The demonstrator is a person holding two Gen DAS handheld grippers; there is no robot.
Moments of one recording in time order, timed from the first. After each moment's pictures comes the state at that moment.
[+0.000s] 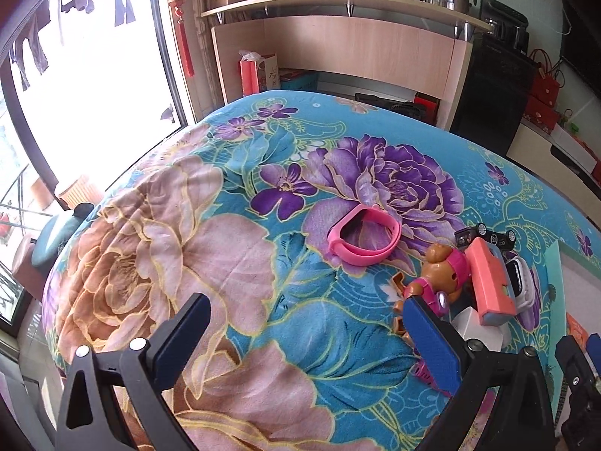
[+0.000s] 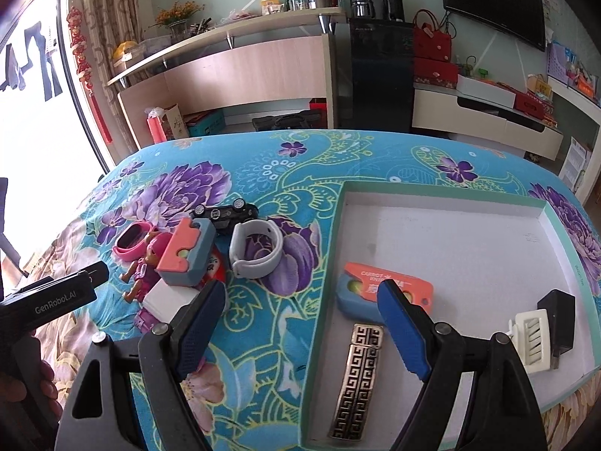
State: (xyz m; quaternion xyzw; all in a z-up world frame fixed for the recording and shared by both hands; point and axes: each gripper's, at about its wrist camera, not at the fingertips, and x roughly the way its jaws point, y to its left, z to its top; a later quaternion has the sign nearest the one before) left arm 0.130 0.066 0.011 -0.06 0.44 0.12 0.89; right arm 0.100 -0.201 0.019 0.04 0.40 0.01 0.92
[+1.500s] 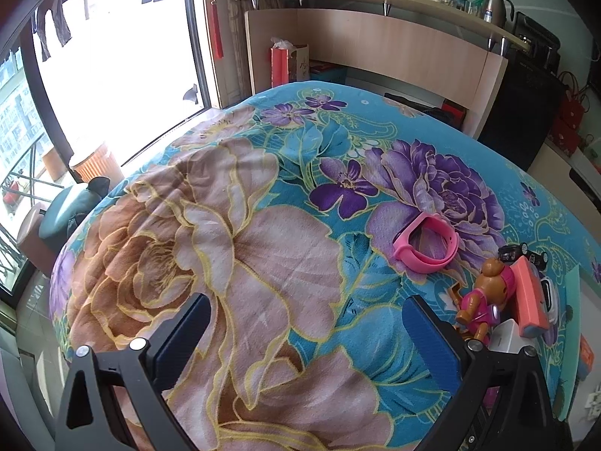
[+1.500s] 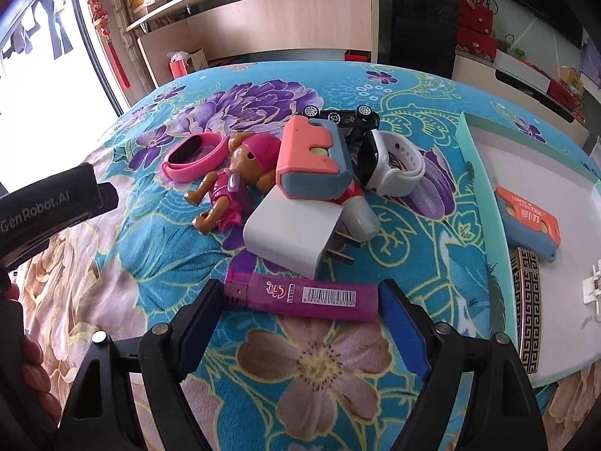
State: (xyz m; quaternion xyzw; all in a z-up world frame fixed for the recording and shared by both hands) left arm 0.125 0.111 0.007 -0.09 0.45 0.15 0.88; right arm 0.101 -0.105 -0.028 0.02 0.48 0.04 0.88
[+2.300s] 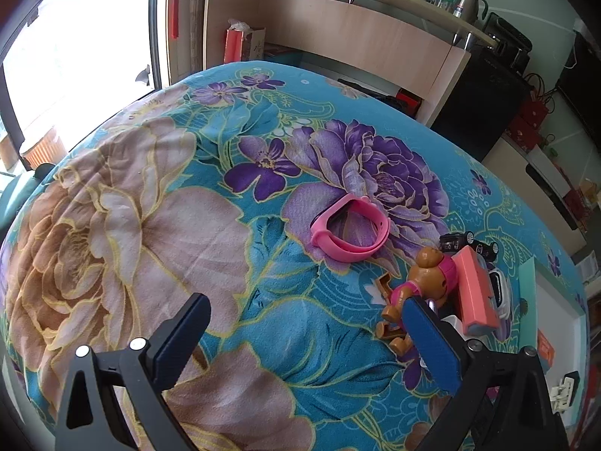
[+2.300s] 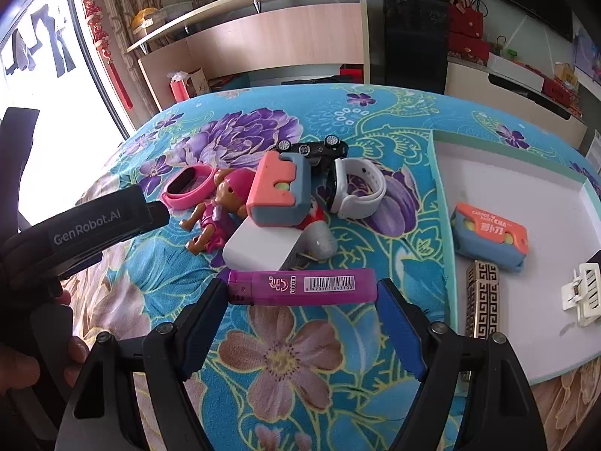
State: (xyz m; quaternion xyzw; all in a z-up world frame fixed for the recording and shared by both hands) left arm 0.145 0.082 -0.006 -0.14 0.47 0.05 0.87; right arm 0.092 -0.134 -0.002 0.04 0.45 0.04 0.89
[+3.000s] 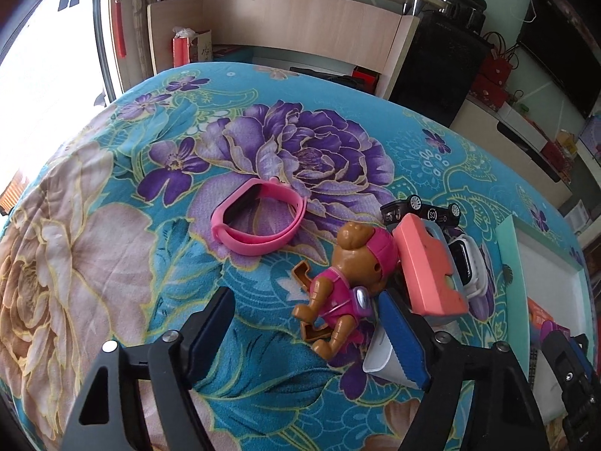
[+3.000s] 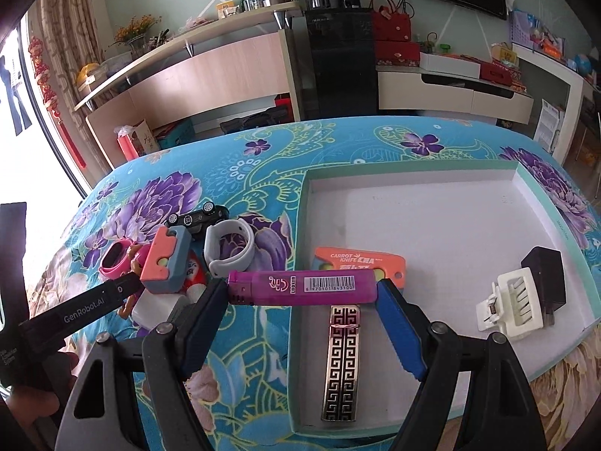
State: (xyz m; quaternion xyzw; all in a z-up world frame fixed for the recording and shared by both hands) left arm 0.163 0.024 -0.017 -0.09 0.48 -0.01 0.87; right arm 0.091 -0.223 0.021 0.09 0.40 -0.06 0.91
